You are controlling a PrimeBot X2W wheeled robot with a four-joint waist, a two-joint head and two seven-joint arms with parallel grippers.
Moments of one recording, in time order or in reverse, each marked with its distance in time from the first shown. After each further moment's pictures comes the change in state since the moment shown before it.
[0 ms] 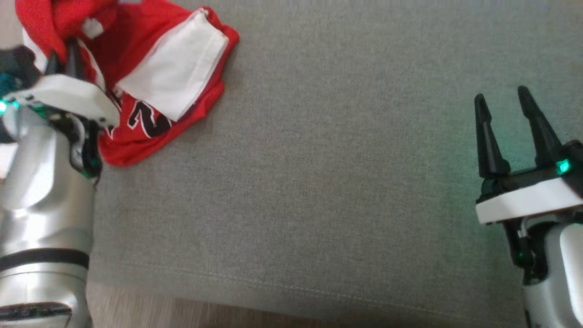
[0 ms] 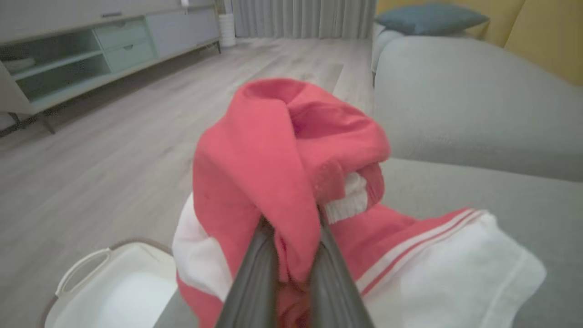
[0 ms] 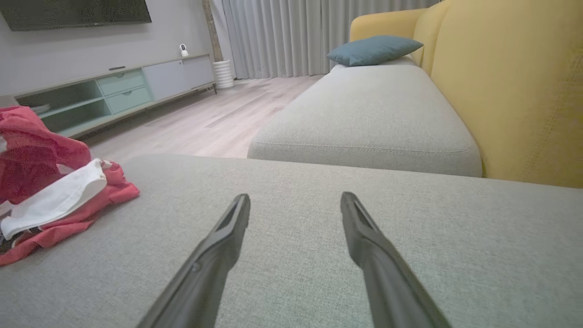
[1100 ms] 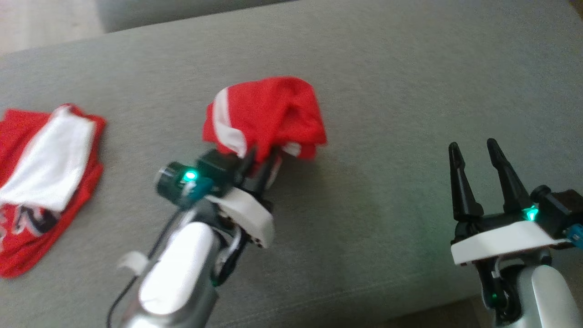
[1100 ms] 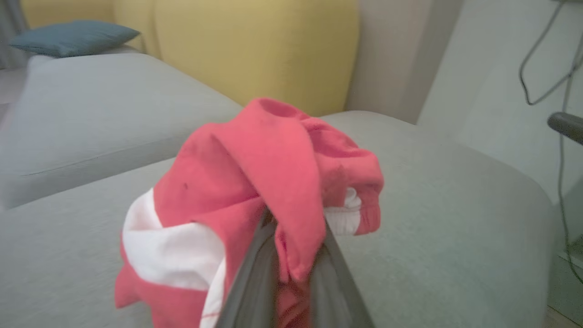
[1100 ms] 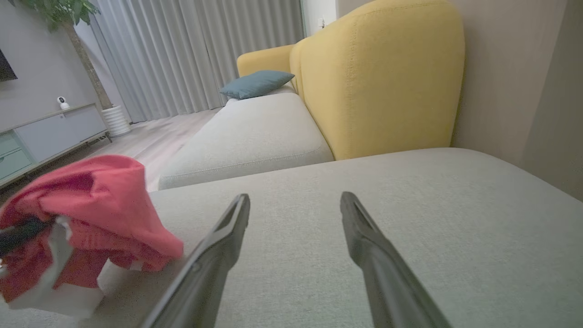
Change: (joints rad) left arm 0.442 -0.127 -0.409 -0.590 0.011 -0.059 0.142; right arm 0.152 0.117 0.002 -0.014 0.026 0.000 0.000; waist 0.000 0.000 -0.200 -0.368
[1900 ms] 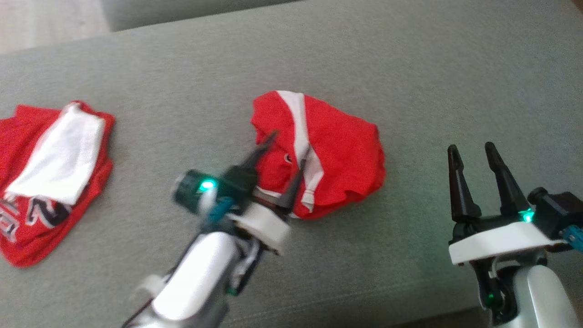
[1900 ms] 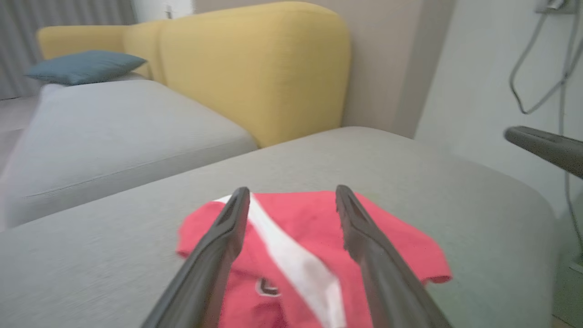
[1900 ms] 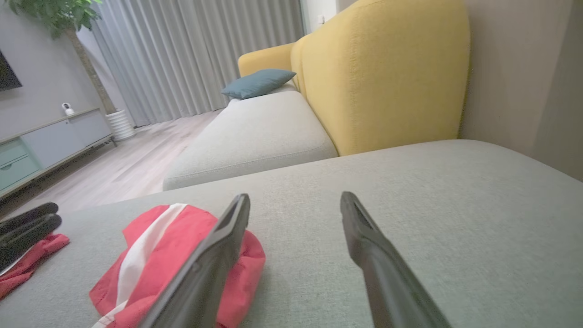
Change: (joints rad) left arm -0.063 0.025 -0.247 0.063 -0.076 0.155 -0.151; right arm -0.013 0.012 -0.003 0.055 0.016 0.000 -0.033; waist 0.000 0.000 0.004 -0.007
